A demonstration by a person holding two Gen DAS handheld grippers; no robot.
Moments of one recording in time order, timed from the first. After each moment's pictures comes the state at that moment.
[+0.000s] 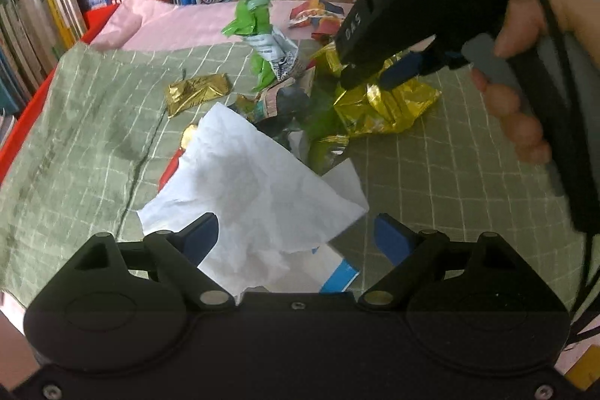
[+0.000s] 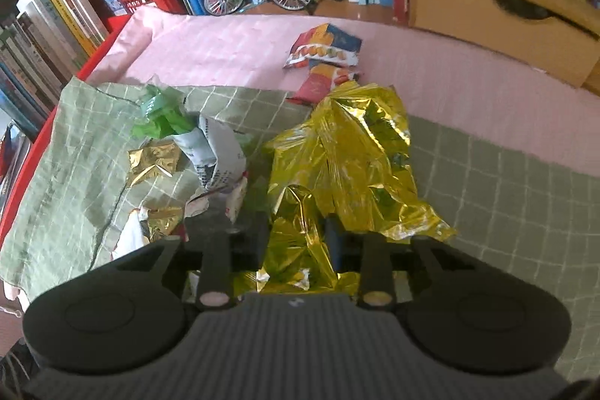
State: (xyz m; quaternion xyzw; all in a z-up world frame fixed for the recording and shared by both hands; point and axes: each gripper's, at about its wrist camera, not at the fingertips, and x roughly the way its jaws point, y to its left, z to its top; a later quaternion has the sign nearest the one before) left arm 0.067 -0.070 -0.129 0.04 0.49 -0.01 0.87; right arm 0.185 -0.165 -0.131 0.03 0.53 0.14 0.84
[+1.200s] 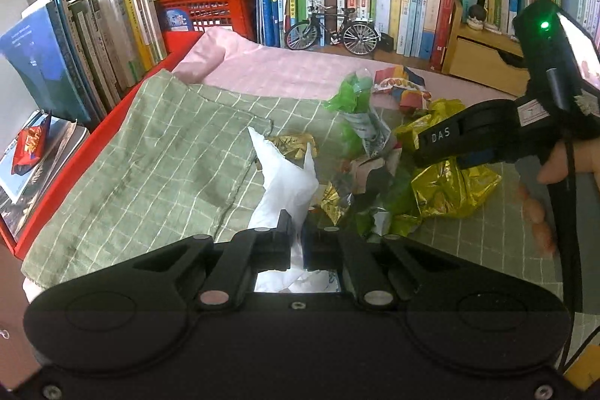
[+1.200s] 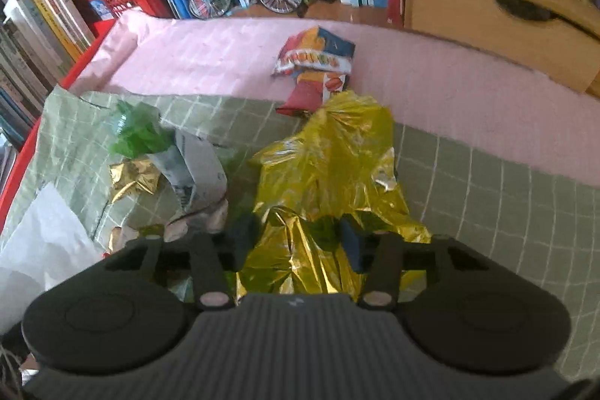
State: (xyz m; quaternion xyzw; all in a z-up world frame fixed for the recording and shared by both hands) left arm 0.082 -0.021 -0.083 0.00 0.44 0.09 0.89; right arm 0.197 -0.162 -0.145 0.02 0.52 0.13 0.84
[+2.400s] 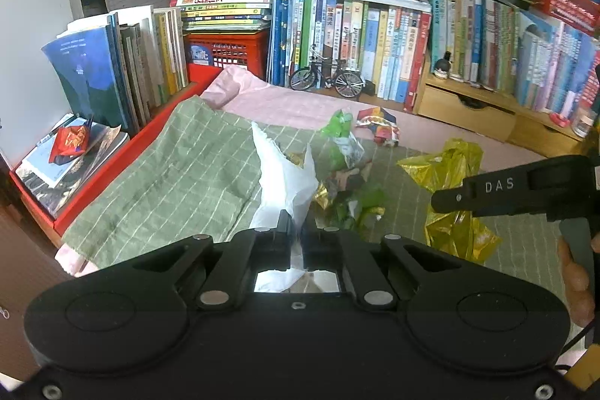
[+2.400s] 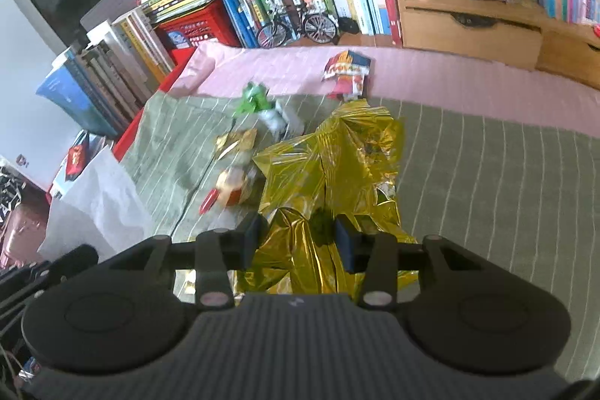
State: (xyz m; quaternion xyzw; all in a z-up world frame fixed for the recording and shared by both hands) left arm -0.046 -0.019 -0.003 -0.03 0.37 0.08 0.92; right arm 0.052 -0.195 -0.050 0.08 0.48 0.17 0.86
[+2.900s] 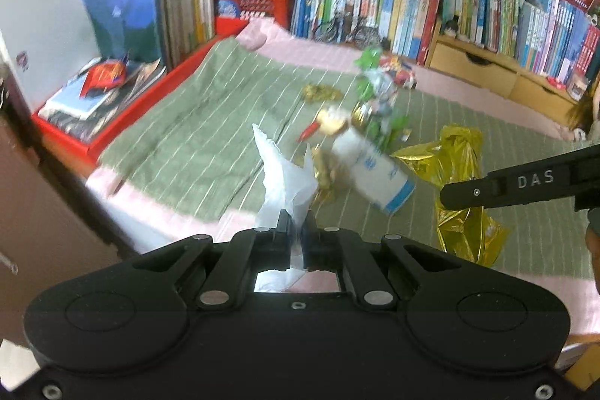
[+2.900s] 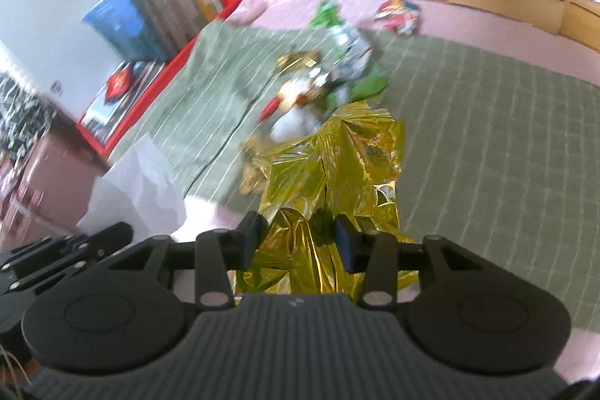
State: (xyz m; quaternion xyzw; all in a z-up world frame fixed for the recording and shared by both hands) left arm -0.156 0.033 -0.041 -0.05 0.41 0.08 0.91; right arm -0.053 -0.148 -0.058 0.05 0.51 0.22 0.83
